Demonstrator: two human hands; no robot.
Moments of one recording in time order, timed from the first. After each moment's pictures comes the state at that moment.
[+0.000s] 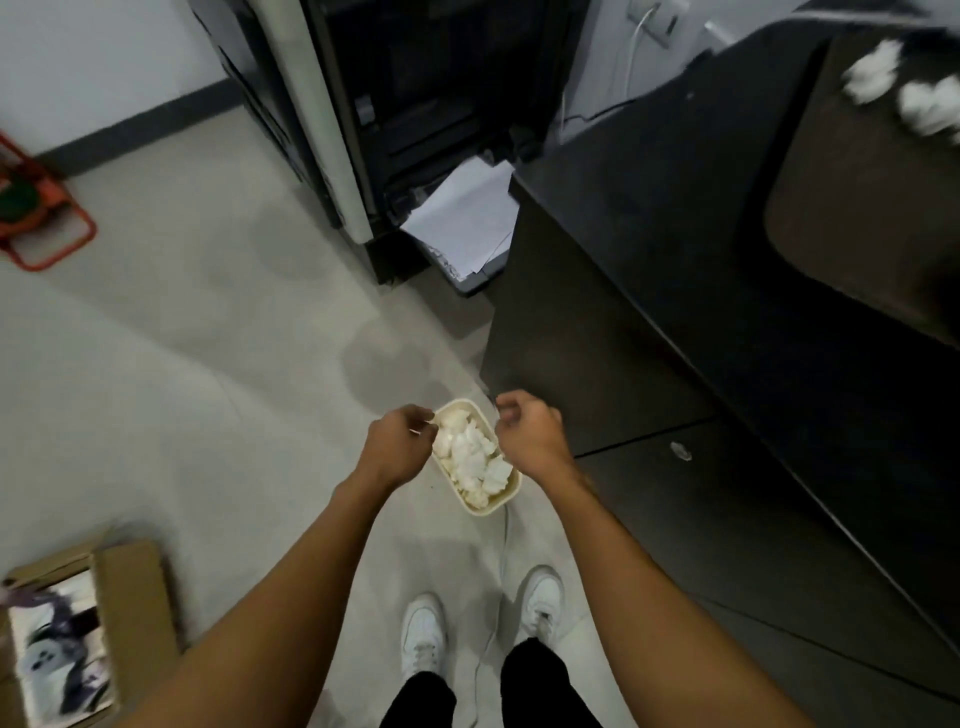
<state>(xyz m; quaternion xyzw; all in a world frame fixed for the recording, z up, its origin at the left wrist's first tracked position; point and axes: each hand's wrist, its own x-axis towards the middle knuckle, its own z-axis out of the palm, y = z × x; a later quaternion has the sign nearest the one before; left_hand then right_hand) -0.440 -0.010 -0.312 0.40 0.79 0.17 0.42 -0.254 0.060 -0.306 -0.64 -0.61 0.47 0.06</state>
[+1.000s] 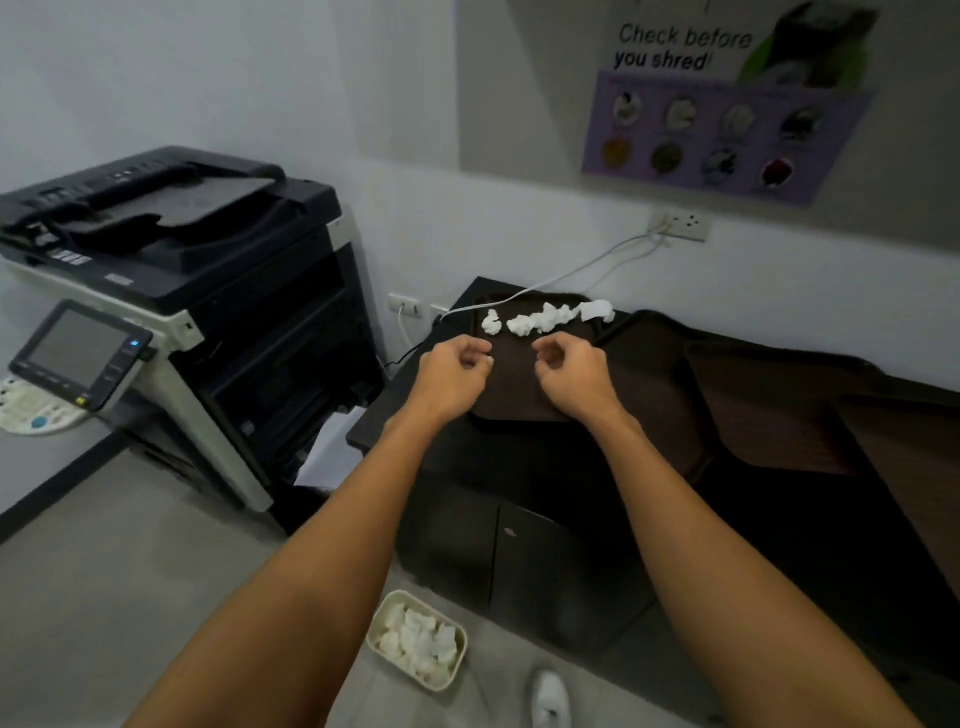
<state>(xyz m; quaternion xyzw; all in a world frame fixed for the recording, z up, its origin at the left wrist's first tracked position) -0.246 0.108 0.106 0.68 0.54 0.36 0.35 -0.056 0.078 0.104 -0.70 -0.57 0.21 0.39</state>
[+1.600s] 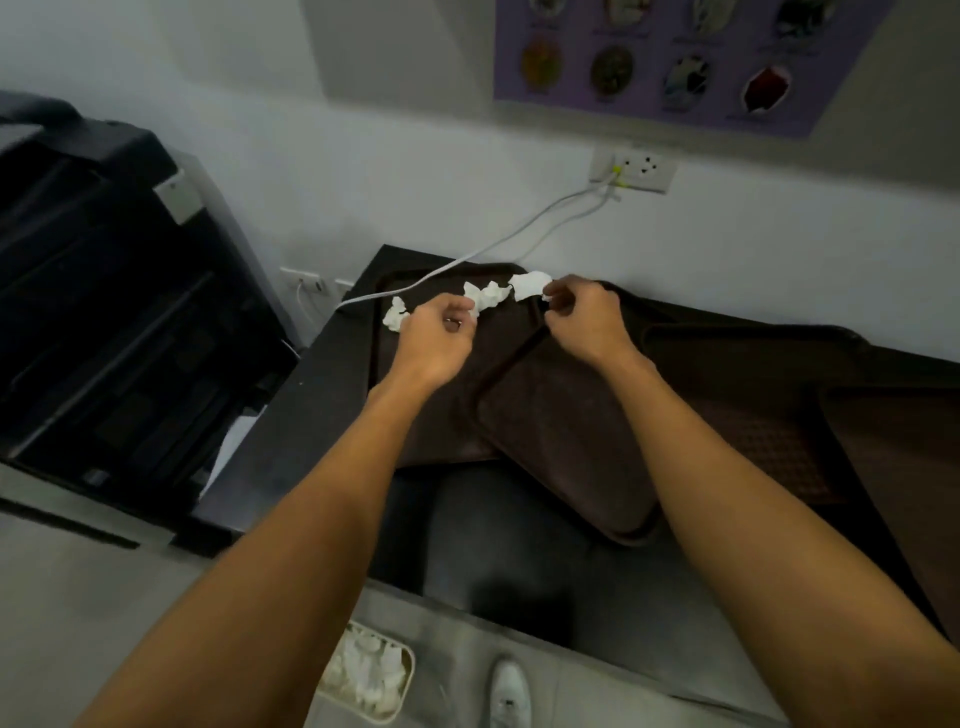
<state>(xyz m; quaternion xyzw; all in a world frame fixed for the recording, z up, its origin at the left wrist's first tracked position) -0.078 0.271 0.057 0.68 0.53 0.33 0.38 0.136 0.238 0.057 -0.75 -0.53 0.18 0.35</state>
